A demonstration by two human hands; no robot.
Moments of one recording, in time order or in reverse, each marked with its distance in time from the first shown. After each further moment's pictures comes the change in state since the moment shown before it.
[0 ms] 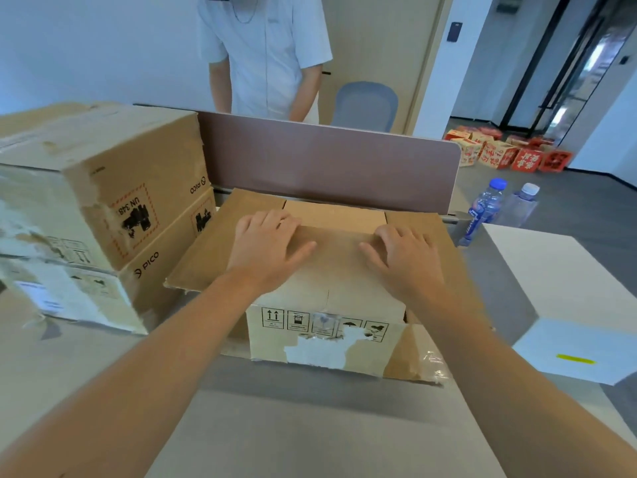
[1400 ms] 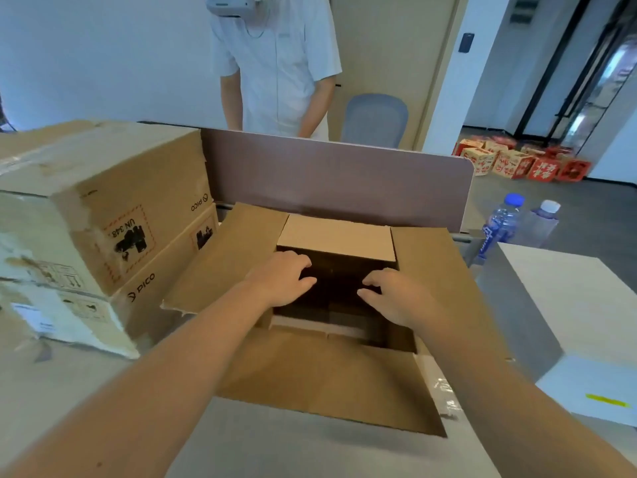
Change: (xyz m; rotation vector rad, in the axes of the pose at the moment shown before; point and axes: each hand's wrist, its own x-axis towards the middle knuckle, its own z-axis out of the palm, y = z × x) left_hand 0.034 0.009 0.017 -0.107 -0.459 -0.088; right_hand 0.028 0.019 0.029 0.148 -0.446 0.018
